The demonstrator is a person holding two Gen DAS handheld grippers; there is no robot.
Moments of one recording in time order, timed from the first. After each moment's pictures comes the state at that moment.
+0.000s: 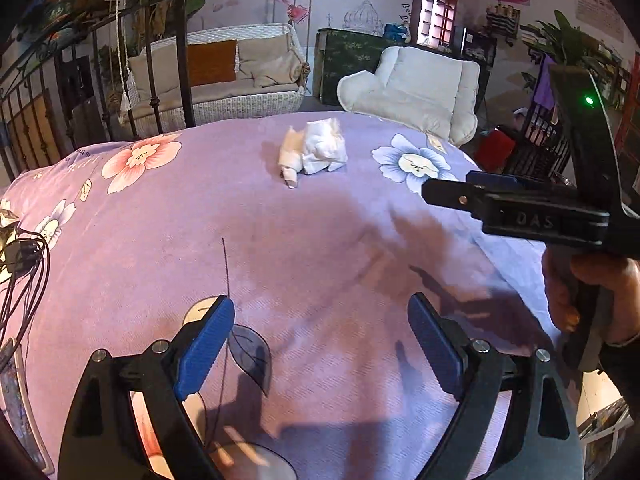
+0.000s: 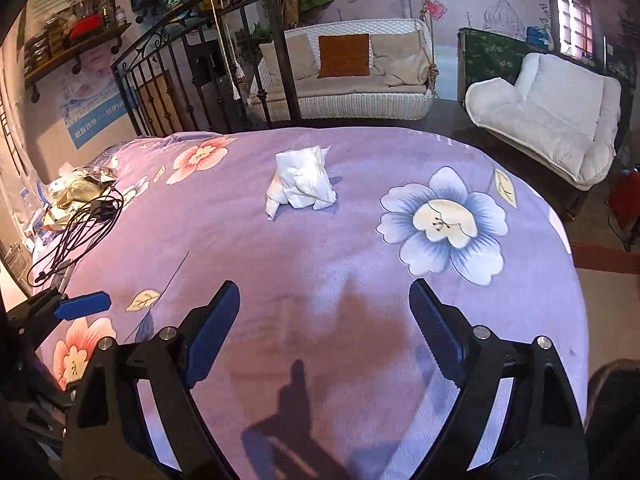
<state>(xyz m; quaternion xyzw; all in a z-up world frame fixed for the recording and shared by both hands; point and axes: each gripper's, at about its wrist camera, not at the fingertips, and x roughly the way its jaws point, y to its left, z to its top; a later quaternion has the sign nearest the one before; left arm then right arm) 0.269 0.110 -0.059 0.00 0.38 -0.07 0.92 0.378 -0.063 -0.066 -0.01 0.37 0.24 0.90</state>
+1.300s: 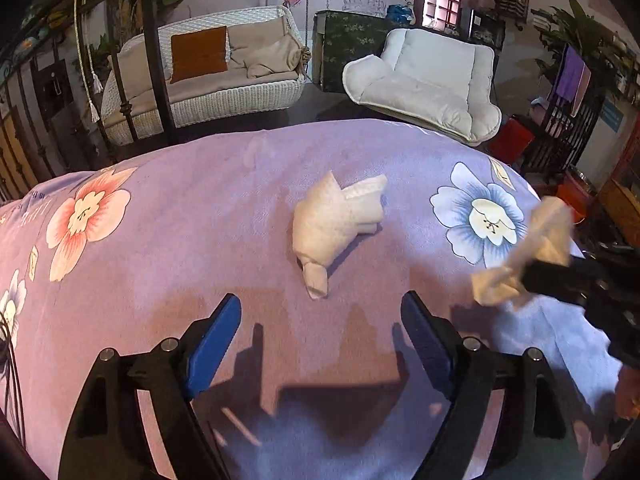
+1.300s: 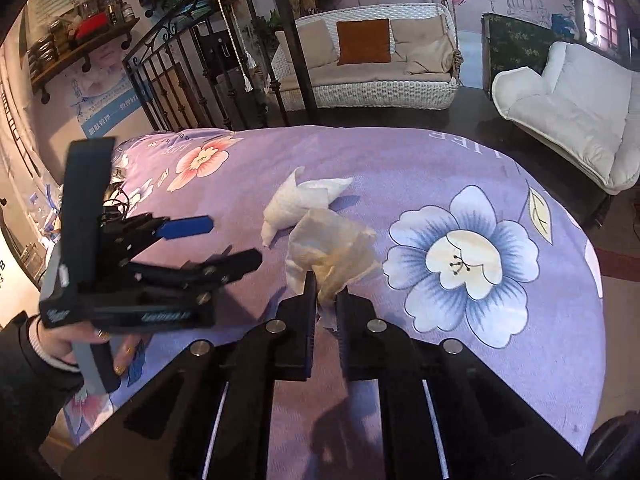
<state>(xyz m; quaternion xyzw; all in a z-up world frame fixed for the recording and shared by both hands) 0.424 0.097 -0.069 0.02 0.41 -0.07 0.91 0.420 -0.065 -0.059 -0.01 0.39 0.28 0.88</state>
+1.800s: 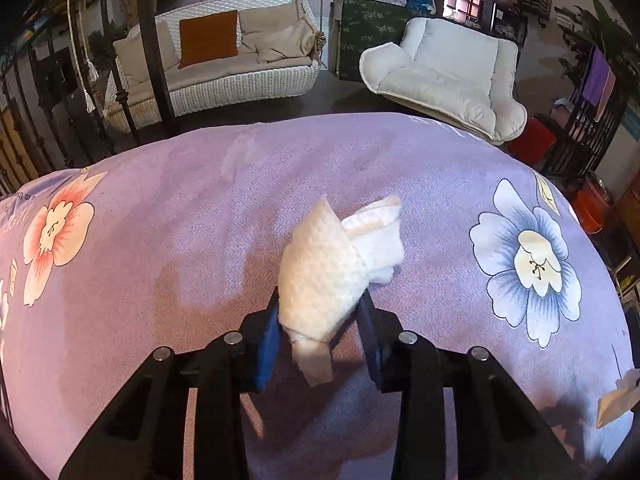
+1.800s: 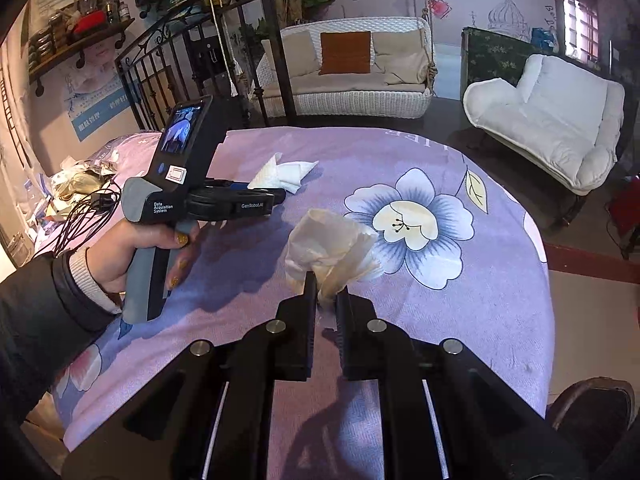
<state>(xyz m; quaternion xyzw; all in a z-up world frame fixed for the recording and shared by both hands) 0.469 0.084 -0.087 0.01 0.43 -0.05 0.90 0.375 -0.105 -0.055 -0.03 0.36 0.24 0.90</state>
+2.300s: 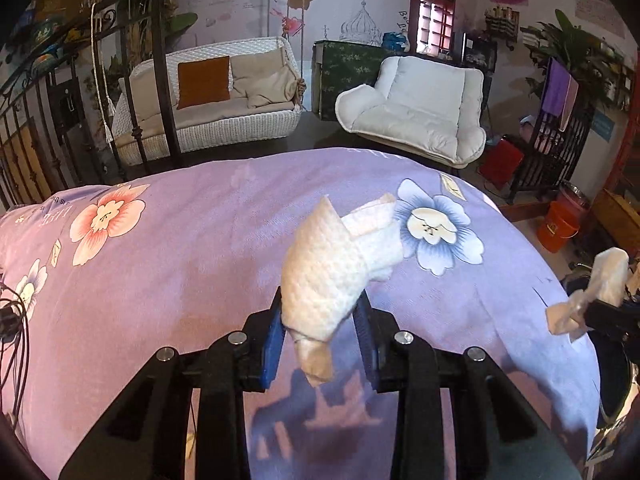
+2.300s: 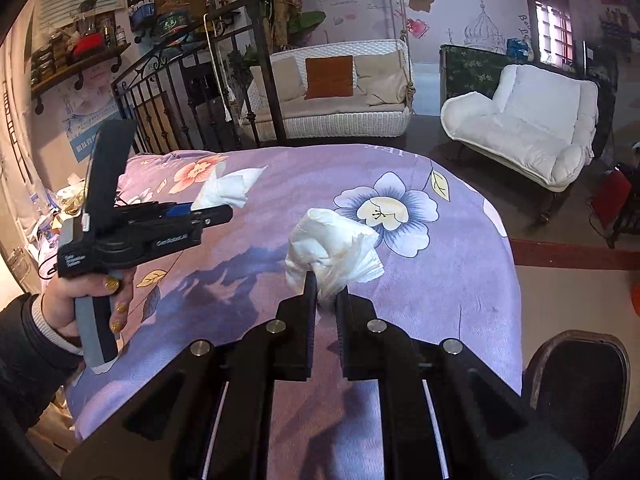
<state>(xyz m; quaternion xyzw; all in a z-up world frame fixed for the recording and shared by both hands) 0.334 0.068 -0.034 0.01 0.35 -0.07 0.93 0.310 -0.138 -0.042 0.01 0.33 0.22 0.92</state>
